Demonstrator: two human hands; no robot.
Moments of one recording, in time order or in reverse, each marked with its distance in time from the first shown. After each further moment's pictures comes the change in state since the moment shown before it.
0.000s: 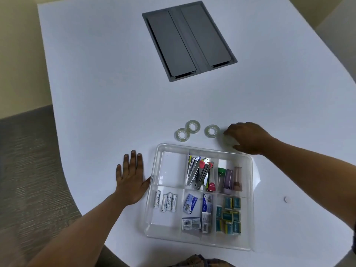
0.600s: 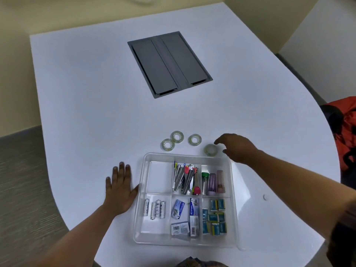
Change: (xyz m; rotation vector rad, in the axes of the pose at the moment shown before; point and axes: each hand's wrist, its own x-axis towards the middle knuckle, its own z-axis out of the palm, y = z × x) left_hand -0.008 0.003 -0.005 -0.046 0.109 0.012; right_hand -0.050 -0.010 -0.009 0.277 0.064 0.253
